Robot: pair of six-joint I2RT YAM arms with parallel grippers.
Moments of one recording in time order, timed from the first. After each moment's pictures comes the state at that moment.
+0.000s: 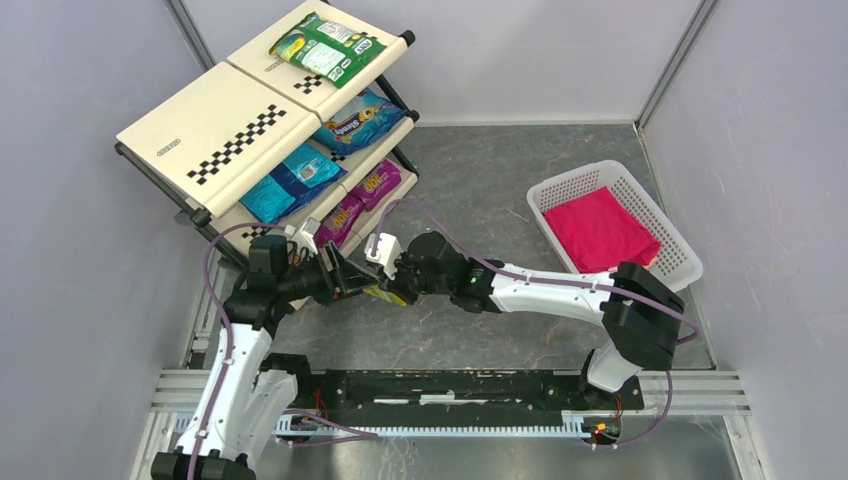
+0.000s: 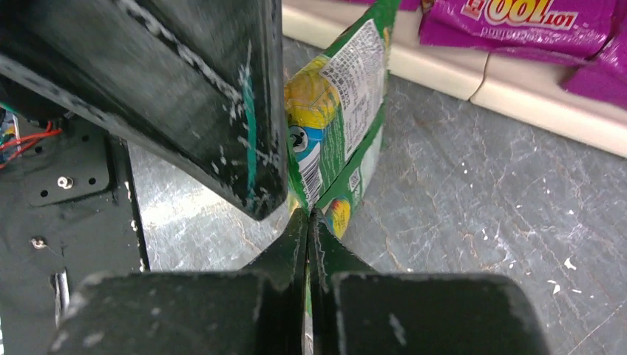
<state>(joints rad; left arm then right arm) -0.06 0.70 0.57 -0.60 0.73 -0.65 1.11 1.61 1.04 0.09 -0.14 -0.13</state>
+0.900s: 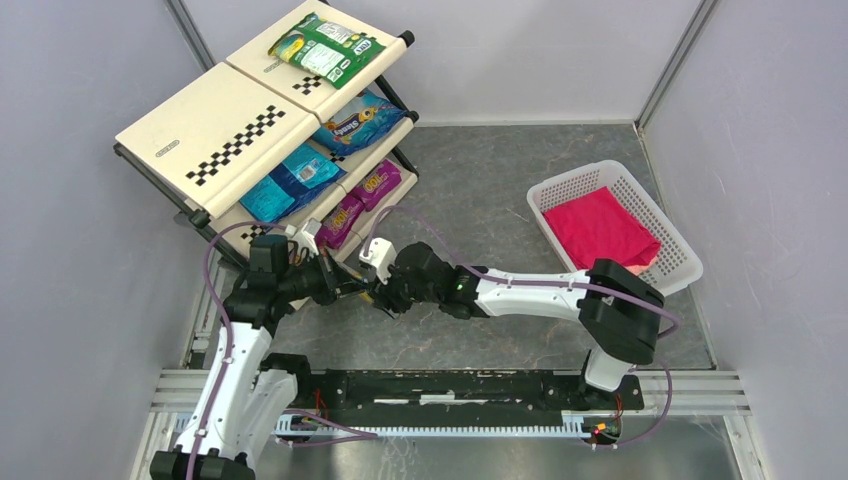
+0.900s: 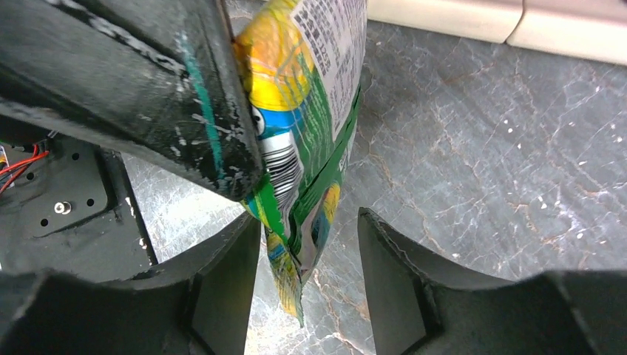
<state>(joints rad) -0.07 0.71 0.59 -0.63 0.71 -0.60 1.15 1.69 1.06 0.10 -0.05 0.02</state>
